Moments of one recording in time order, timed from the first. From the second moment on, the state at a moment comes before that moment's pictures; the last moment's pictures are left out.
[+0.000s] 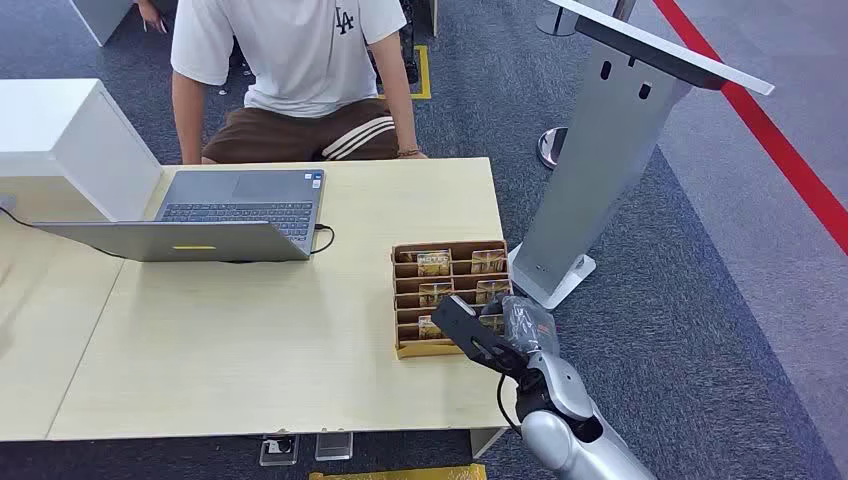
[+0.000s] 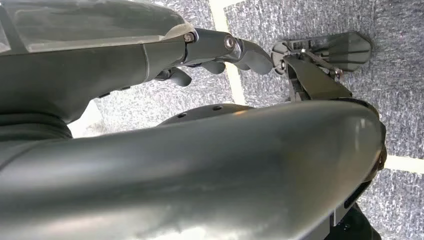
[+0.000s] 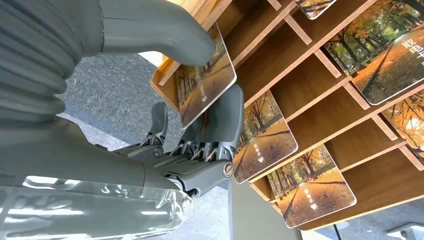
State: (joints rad) left arm -0.12 0.01 -1.14 -0.21 1.17 0.01 -0.01; right arm -0.24 -0.17 0.63 -1.42 0.73 -0.17 0.59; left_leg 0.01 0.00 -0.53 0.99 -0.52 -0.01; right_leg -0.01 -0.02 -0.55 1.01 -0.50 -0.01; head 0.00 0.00
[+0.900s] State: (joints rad) left arm -0.13 0.01 -1.15 -0.21 1.13 0.03 -0.01; right arm -0.25 -0.17 0.63 -1.42 0.72 -0.17 0.58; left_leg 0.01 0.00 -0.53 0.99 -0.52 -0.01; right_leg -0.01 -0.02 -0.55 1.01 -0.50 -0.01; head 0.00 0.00
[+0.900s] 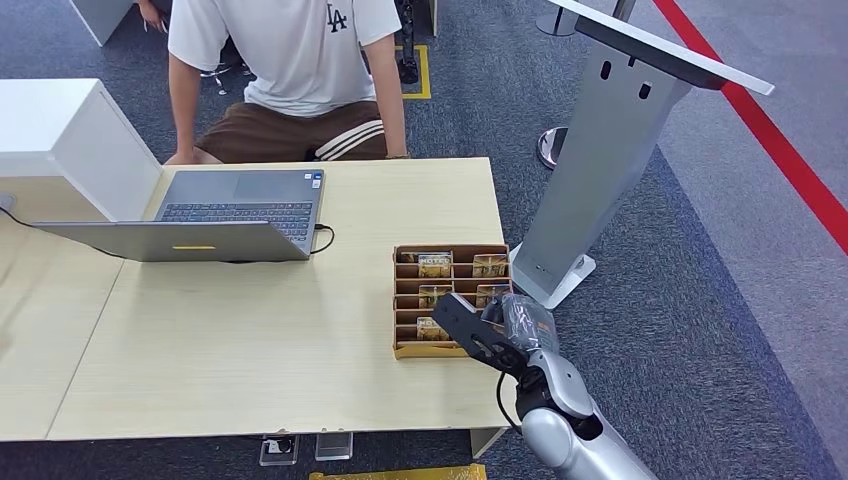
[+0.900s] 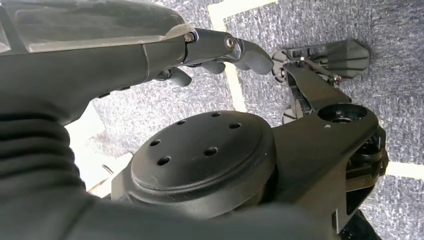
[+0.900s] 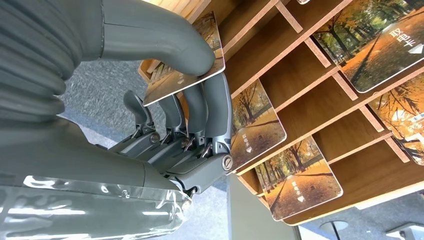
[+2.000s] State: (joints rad) left arm -0.11 0.01 -1.15 -0.21 1.18 0.05 -0.07; right arm -0.27 -0.27 0.60 -1.94 0.73 -0.31 0.48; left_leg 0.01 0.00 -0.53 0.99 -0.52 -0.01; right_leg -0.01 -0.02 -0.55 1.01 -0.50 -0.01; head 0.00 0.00
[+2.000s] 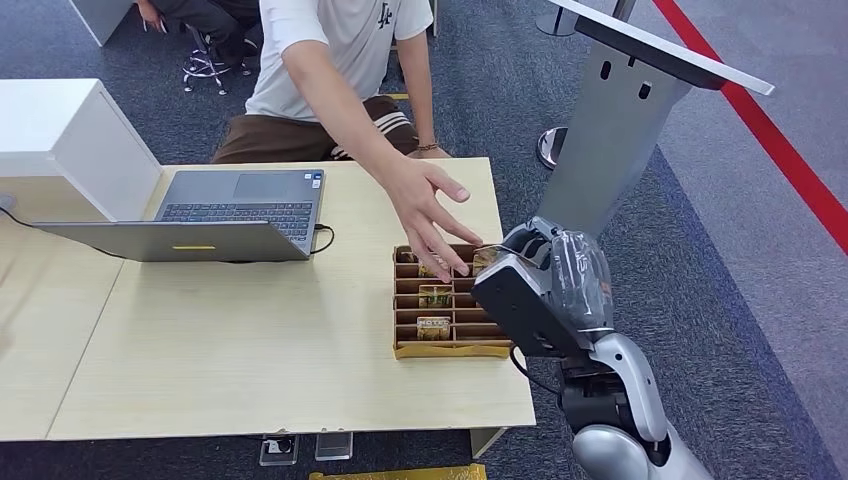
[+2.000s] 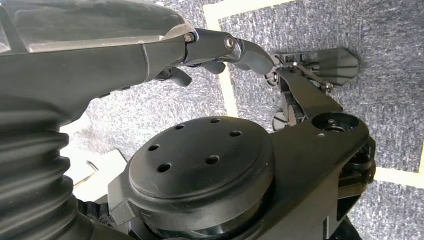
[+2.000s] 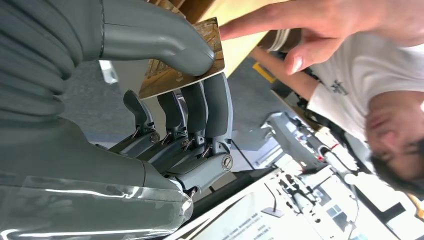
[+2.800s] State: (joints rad) left arm -0.11 0.02 -1.15 -0.21 1.17 0.04 -0.08; right arm -0.27 -0.29 0.61 -2.03 0.69 -0.32 0.45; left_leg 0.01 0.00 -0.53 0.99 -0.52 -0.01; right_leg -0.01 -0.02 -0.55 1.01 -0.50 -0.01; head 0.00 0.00
